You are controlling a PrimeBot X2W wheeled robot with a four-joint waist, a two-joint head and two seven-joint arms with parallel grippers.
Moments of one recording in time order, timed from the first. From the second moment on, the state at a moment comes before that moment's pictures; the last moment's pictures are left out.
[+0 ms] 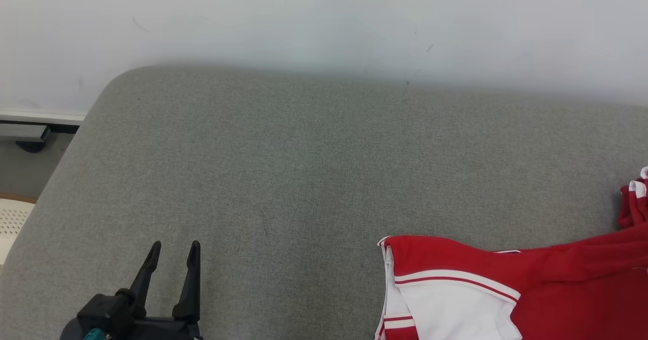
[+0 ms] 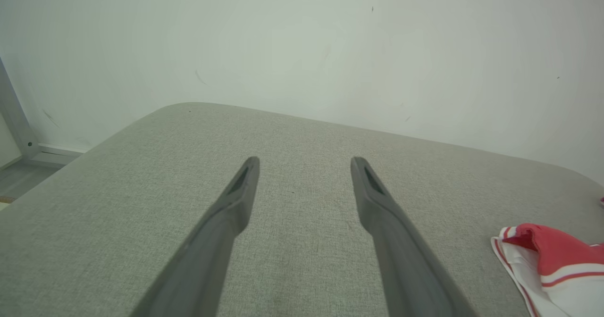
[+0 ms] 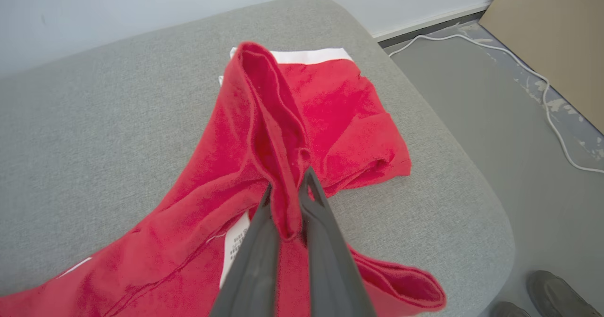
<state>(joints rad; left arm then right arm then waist) -0.07 0.09 -0.15 0.25 -0.21 -0.11 -0.26 -0.21 -0.05 -0.80 0.06 -0.06 0.13 0.72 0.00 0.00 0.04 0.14</state>
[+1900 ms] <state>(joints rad) -0.09 0.07 -0.16 0.27 -0.20 -0.12 -0.26 -0.11 -0.05 0.10 0.22 0.44 0.13 0.70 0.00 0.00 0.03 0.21</state>
